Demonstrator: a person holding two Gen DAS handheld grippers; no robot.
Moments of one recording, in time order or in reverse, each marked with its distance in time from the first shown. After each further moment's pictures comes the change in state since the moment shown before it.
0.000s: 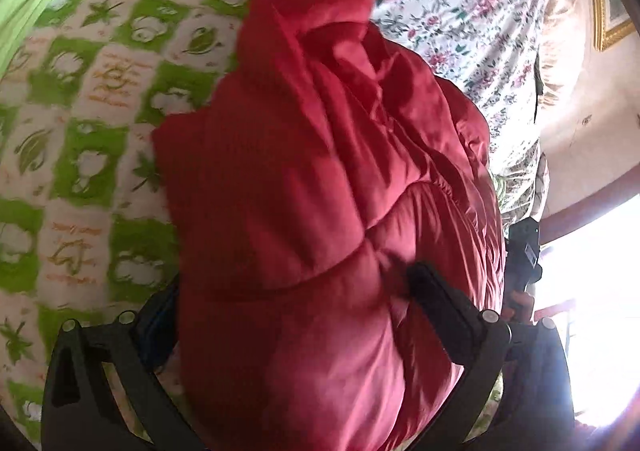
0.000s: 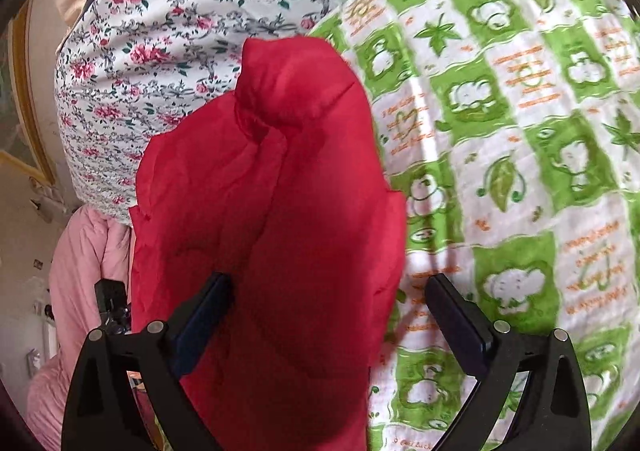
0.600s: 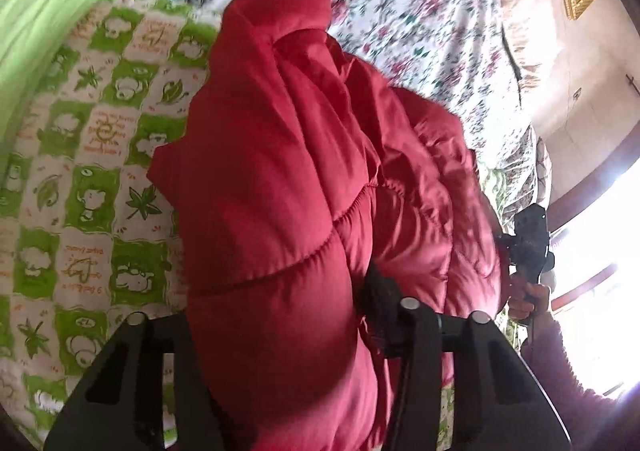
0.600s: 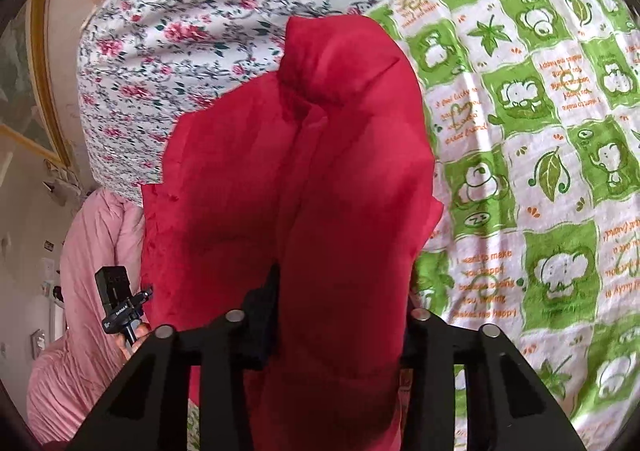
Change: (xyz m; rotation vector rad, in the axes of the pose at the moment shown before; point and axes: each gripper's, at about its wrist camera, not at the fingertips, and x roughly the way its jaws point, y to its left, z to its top) left arm -0.031 -0.037 -0.011 0.115 -0.115 0.031; right arm 0.007 0.041 -0.005 -0.044 0.011 0.062
